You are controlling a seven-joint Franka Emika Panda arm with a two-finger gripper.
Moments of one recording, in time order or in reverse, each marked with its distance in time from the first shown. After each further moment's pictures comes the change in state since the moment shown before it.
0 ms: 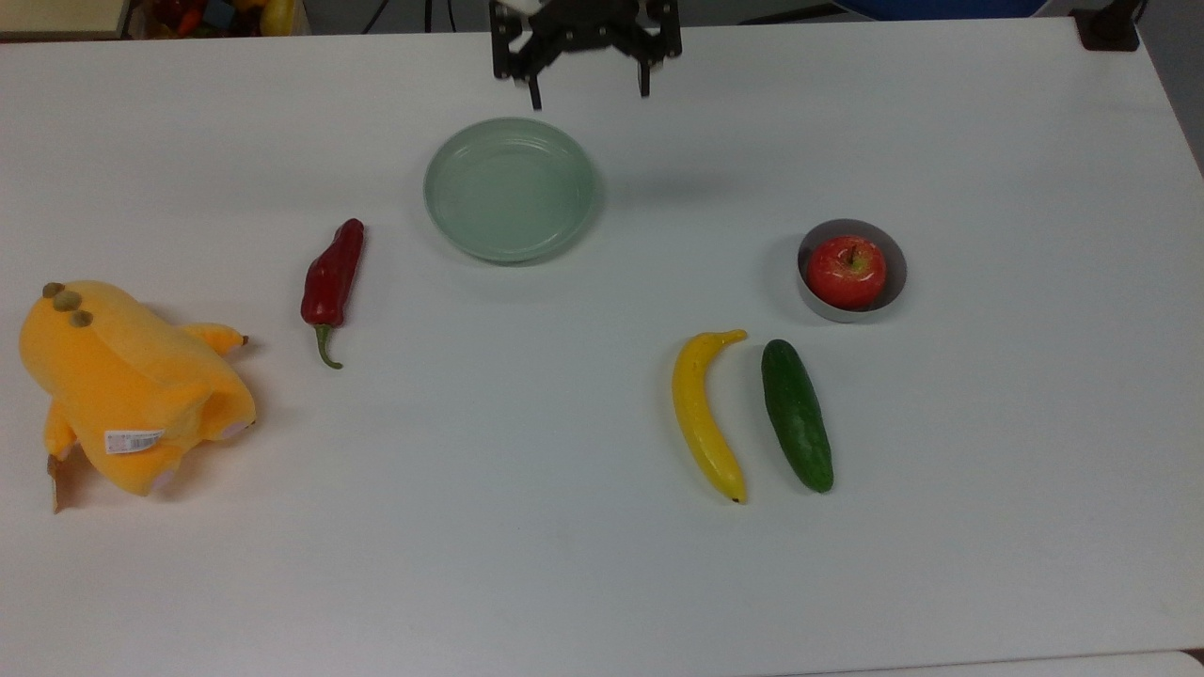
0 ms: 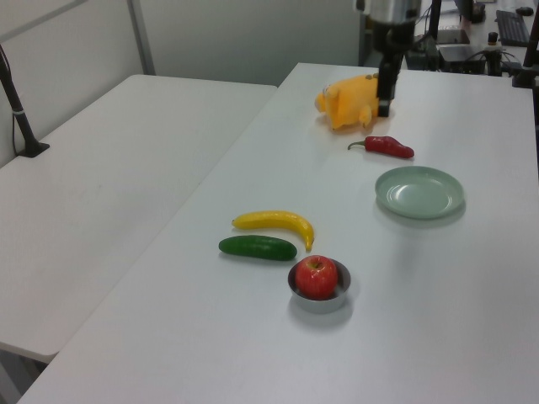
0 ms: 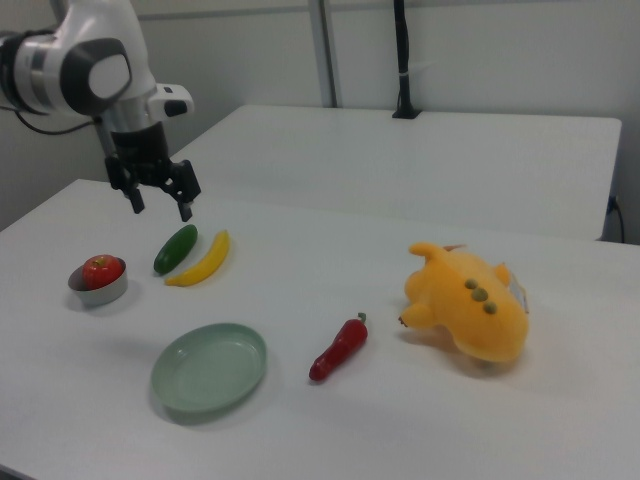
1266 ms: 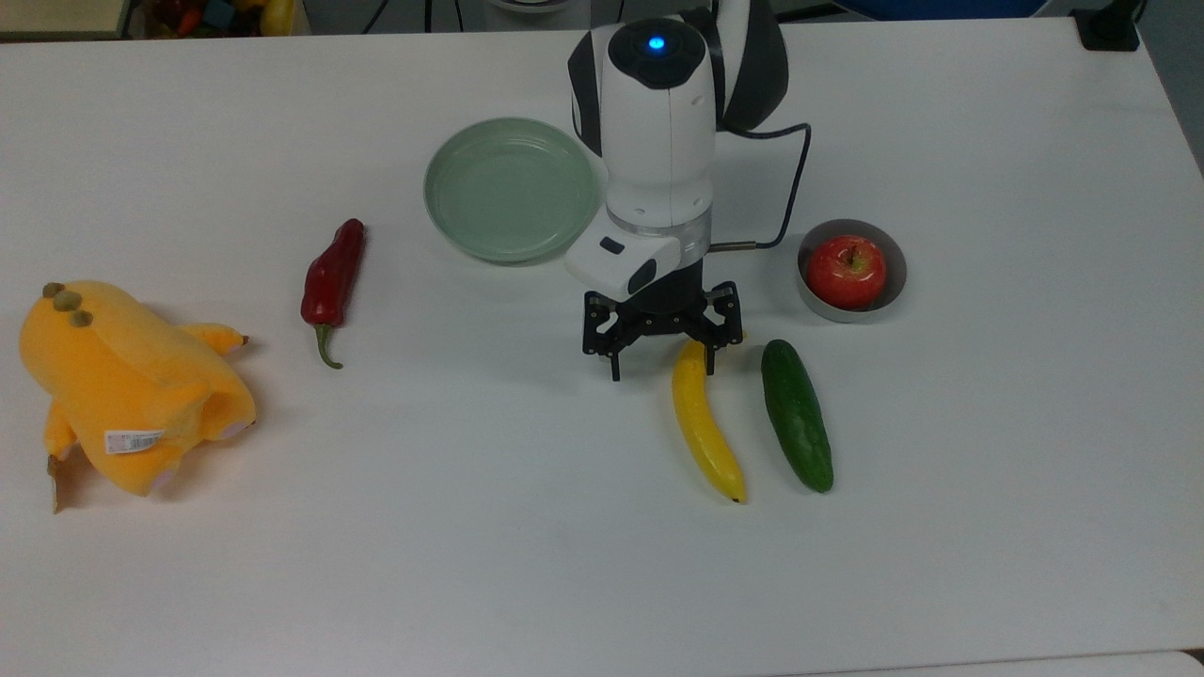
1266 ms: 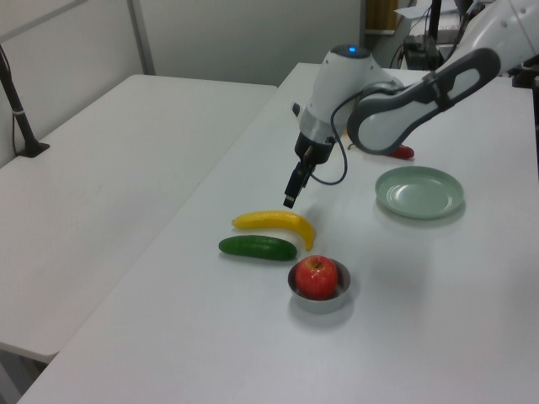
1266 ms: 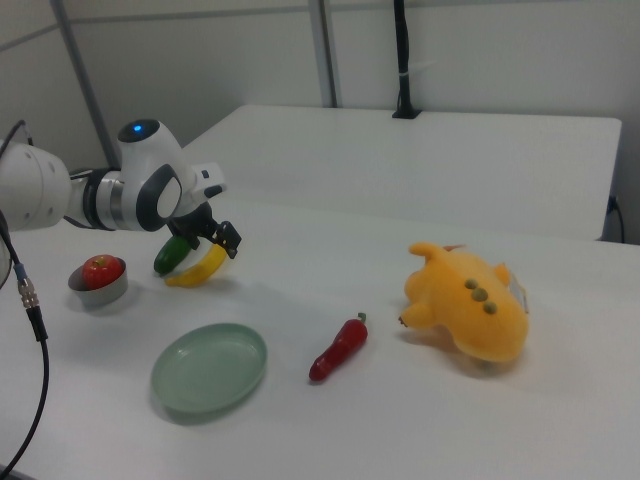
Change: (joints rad) arm 0.076 0.457 0.006 0.039 -0.022 0.746 0.144
